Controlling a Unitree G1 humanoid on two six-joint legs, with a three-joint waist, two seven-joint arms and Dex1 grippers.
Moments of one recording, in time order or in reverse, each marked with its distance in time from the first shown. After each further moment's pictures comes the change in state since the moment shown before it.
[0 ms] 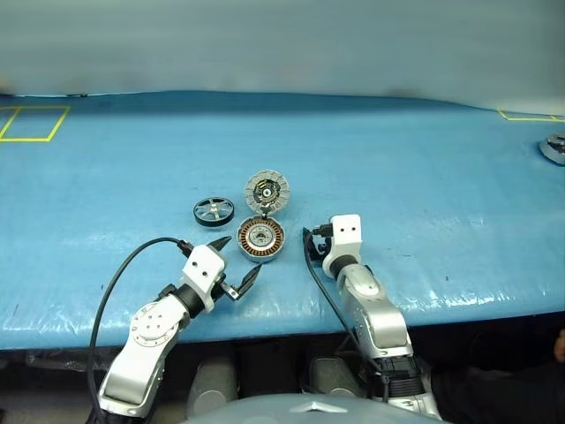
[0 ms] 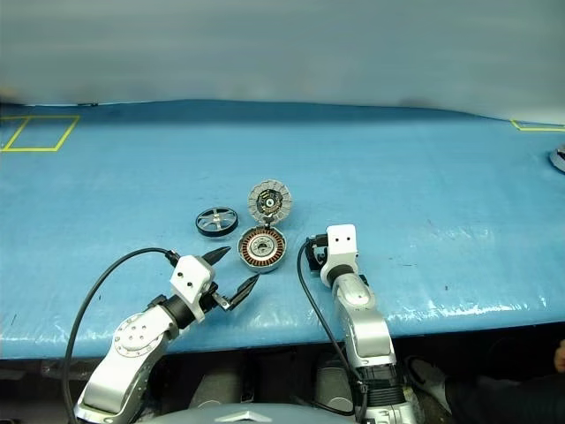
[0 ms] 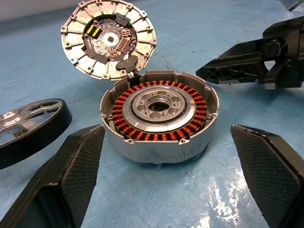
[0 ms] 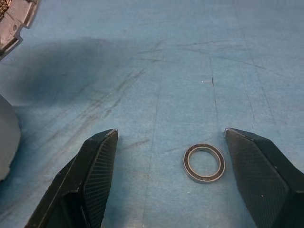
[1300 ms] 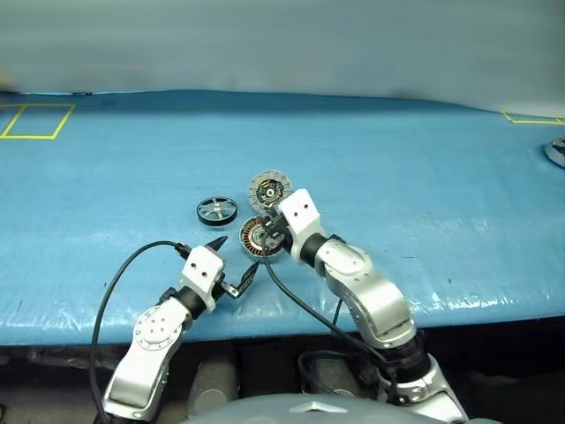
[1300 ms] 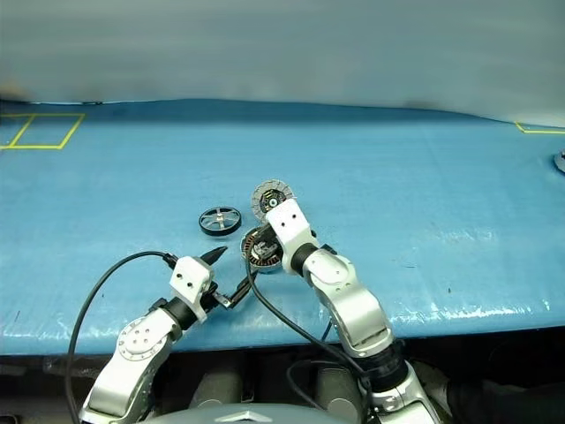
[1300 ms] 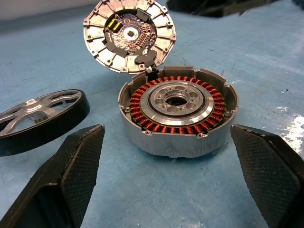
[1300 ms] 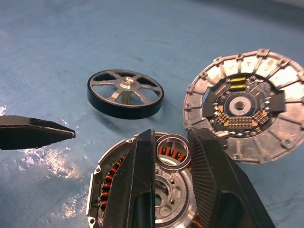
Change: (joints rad) left arm 0.029 -0.040 -0.004 0.018 0.008 -0.029 0.062; right arm -0.195 -0.114 0.295 -0.257 0.032 0.343 0.216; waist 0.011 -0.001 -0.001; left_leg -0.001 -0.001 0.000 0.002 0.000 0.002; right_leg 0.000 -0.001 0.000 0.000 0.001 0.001
